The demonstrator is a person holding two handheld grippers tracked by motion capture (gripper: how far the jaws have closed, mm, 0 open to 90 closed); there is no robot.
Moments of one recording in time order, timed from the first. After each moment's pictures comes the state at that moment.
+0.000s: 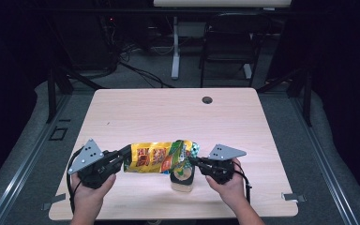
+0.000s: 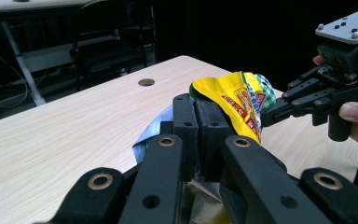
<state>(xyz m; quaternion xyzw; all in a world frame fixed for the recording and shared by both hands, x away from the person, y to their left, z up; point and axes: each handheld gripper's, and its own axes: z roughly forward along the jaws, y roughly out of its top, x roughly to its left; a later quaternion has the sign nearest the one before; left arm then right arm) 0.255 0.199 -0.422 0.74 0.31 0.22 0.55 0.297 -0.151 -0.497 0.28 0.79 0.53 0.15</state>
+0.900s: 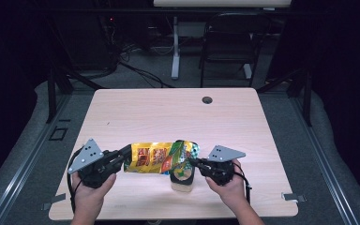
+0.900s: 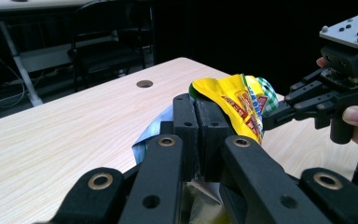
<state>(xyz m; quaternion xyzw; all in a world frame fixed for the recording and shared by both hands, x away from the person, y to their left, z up) 0.257 0.199 -0.423 0.74 0.31 0.21 0.56 0.292 -0.150 -0.493 0.28 0.79 0.52 0.16</state>
